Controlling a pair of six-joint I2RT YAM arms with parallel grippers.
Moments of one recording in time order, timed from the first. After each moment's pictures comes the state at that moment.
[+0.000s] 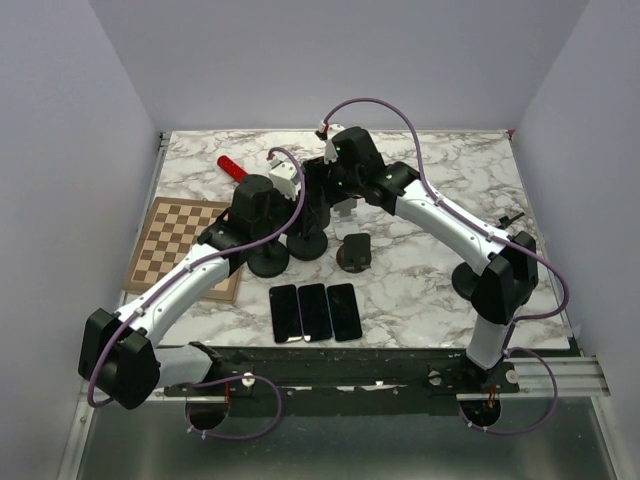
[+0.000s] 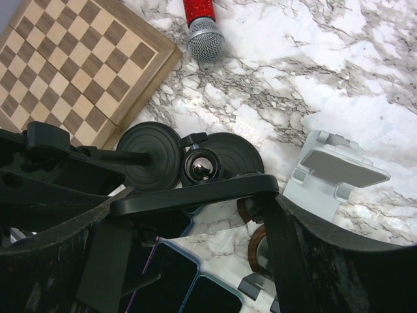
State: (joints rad) left arm -0.53 1.23 0.95 -0.12 0.19 -0.22; right arm 0.74 1.82 1.73 -0.52 -0.05 0.26
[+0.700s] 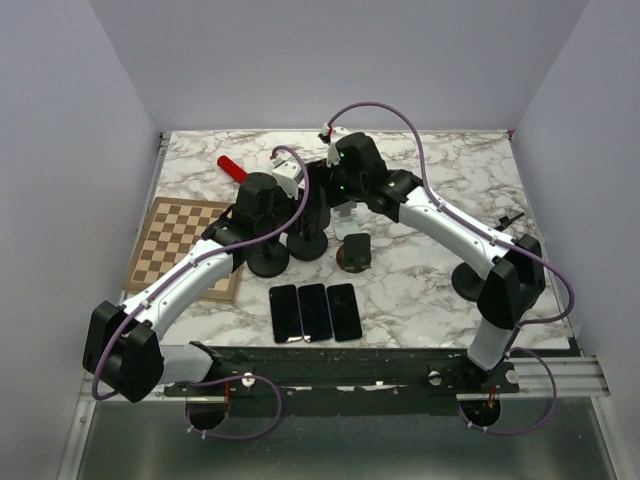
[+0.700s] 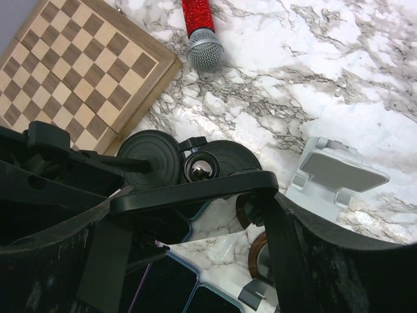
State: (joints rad) left arm -0.53 1.28 0.98 -0.14 0.19 -0.22; right arm 0.74 1.77 1.63 -0.41 -0.03 0.26
